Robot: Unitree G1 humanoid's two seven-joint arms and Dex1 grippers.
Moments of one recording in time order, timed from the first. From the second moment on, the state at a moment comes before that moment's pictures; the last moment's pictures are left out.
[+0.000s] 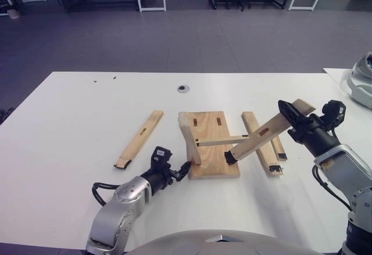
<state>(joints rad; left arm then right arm) 0.26 0.20 -0.18 -0.59 -0.29 0.80 -0.31 0.07 -0.45 -0.40 -0.59 1.30 0.73 -0.21</state>
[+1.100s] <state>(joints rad) 0.03 0.15 -0.17 -0.59 -0.34 0.94 -0.19 0.07 -0.60 0.04 -0.65 0.66 0.62 0.20</state>
